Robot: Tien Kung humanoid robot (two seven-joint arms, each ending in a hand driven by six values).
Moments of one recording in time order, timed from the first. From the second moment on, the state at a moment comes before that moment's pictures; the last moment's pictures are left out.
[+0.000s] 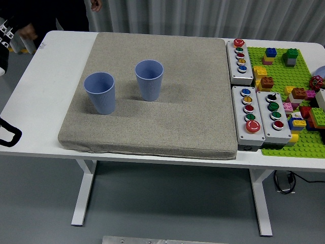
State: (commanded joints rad) left arm -0.26 0.42 -1.44 -1.35 0.55 0.10 -0.19; right arm 0.17 -0.09 1.86 0.23 -1.37 -0.18 -0.37
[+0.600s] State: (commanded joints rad) left arm 0.03 0.36 -1.41 -1.61 0.67 0.17 -0.22; right arm 0.16 -0.08 1.88 0.24 -1.42 -0.17 -0.39
